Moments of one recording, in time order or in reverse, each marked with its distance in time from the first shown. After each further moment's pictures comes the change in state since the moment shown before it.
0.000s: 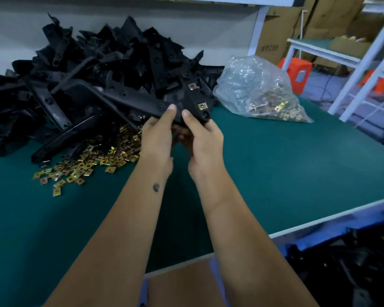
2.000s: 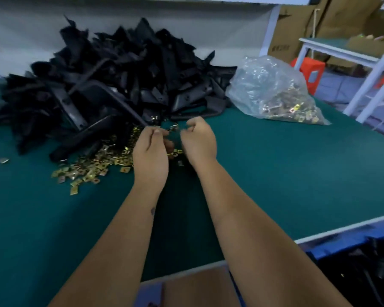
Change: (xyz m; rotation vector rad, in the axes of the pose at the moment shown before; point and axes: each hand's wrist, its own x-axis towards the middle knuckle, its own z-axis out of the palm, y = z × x) left_hand -0.002 -0.013 -0.054 0.500 0.125 0.303; right_hand 0.049 0.042 0.005 -1.009 -0.026 -0.124
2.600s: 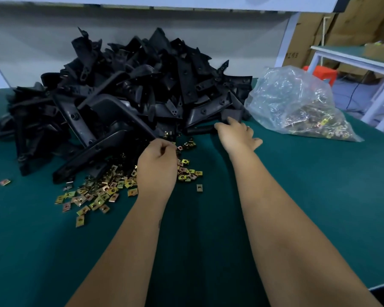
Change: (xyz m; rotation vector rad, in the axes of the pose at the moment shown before) left_hand 0.049 -0.021 -0.008 0.160 -0.042 -0.057; right_hand 0.093 0.012 -0.017 -0.513 -0.032 0.249
